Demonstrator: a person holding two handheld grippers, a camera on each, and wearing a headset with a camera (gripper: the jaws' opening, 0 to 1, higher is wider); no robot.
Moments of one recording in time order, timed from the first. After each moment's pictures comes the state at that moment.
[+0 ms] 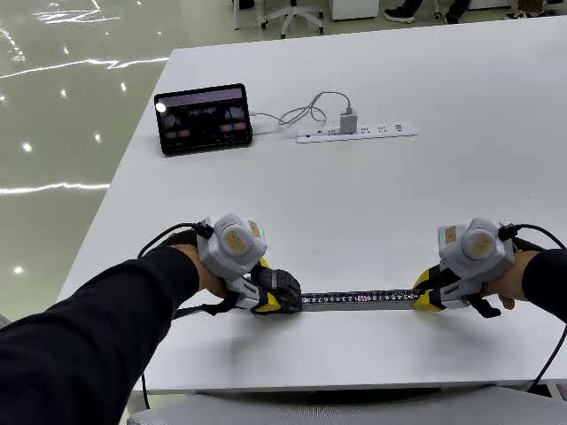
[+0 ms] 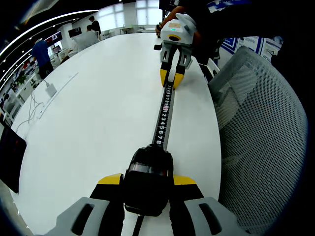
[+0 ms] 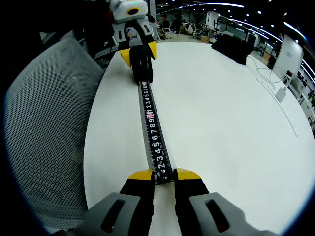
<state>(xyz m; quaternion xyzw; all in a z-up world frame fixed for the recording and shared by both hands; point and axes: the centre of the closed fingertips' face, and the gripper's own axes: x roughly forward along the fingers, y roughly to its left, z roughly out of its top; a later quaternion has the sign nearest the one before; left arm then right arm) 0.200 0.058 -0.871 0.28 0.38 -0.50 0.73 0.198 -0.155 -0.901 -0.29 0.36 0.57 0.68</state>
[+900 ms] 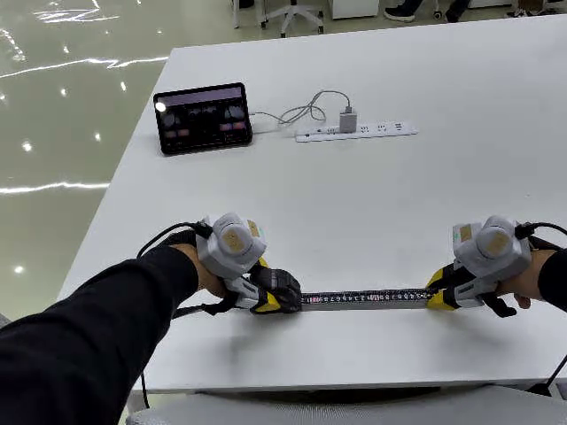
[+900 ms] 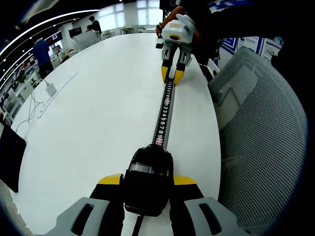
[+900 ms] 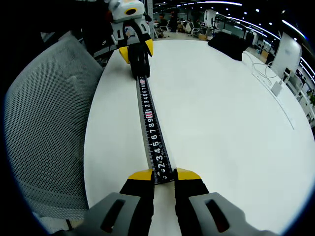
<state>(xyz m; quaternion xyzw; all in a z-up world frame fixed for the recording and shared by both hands) 0.199 0.058 -0.871 0.28 0.38 -0.50 0.73 0.197 -0.174 -0.899 -0.30 0.37 0.56 0.68</state>
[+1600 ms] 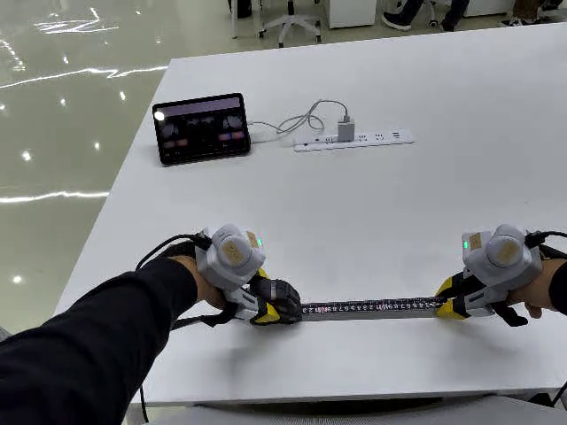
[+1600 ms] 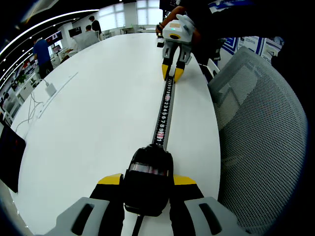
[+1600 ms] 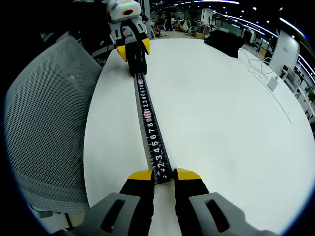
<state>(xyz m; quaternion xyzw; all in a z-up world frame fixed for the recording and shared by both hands) 0.199 0.057 -0.871 0.28 0.38 -0.50 0.73 0.198 -0.191 -0.899 -0.29 0.38 0.55 0.68</state>
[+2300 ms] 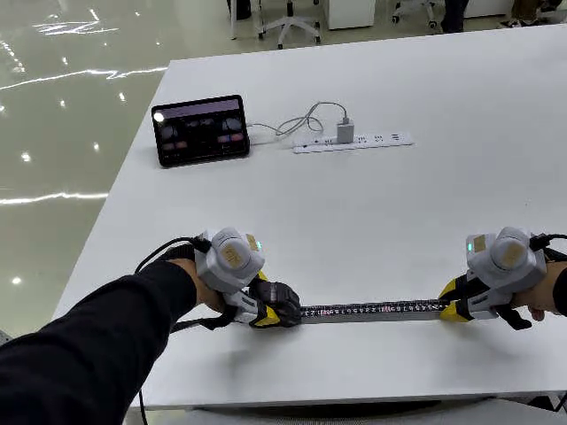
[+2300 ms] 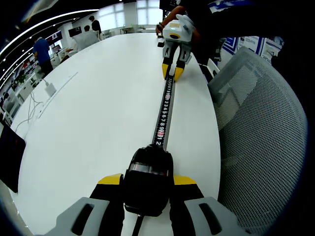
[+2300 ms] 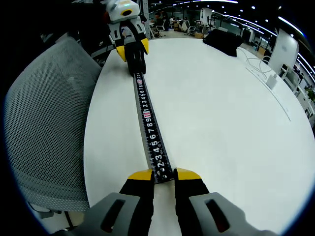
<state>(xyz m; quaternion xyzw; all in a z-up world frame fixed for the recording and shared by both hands) 0.200 0.057 -0.872 0.28 0.38 -0.50 0.73 0.199 -0.195 -0.900 -0.29 0.38 0.55 0.68</state>
